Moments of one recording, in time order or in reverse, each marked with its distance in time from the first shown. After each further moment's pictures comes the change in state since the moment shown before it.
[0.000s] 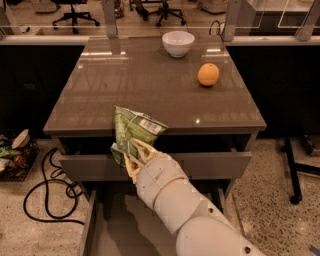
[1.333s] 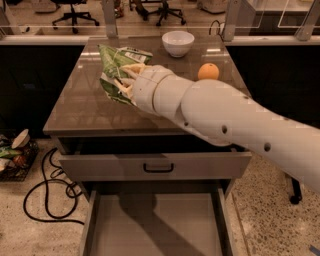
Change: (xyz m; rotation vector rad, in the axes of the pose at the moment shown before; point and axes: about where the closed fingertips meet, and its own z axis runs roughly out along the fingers) arm -0.067 -0.101 0.113 -0.181 -0.060 -0.019
